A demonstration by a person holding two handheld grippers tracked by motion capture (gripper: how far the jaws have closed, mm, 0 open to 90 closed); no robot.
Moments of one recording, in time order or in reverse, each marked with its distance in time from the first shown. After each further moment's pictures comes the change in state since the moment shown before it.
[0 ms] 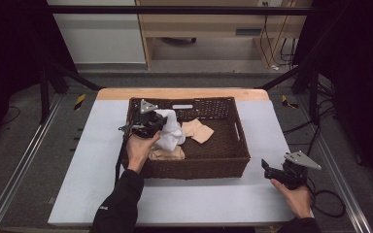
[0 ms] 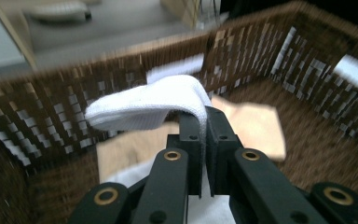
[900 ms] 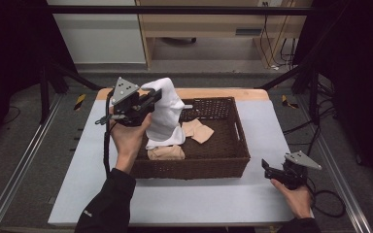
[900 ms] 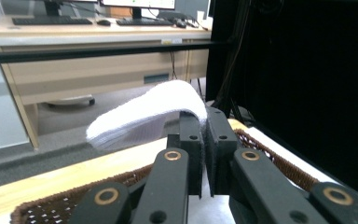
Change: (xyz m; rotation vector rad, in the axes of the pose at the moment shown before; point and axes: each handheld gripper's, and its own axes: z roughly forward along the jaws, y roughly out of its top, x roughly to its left) left arm -0.021 0.065 -0.096 -0.323 -0.022 -0.015; right arm 0.000 0.000 0.000 0.008 0.001 0.014
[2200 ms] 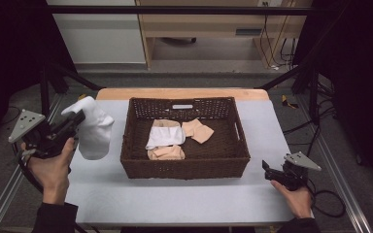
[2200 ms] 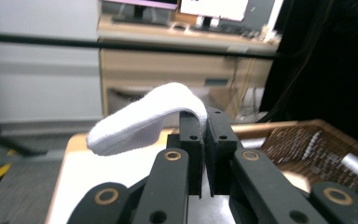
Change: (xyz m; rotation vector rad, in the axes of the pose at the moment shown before) left arm 0.101 -0.052 -0.136 -0.015 0.250 -0.098; right arm 0.001 -0.001 -0.003 0.003 -0.013 -0.026
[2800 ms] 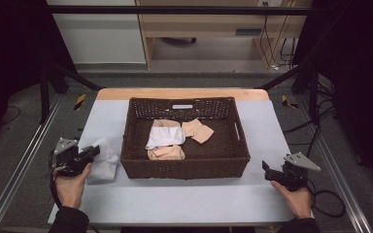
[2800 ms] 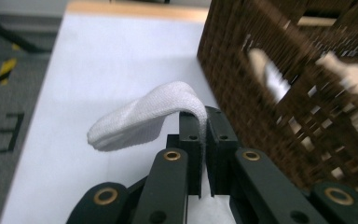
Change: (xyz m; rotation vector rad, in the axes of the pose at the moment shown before) left arm 0.032 -0.116 0.046 0.375 0.047 -0.071; right arm 0.001 -0.001 0.000 0.005 -0.006 -0.014
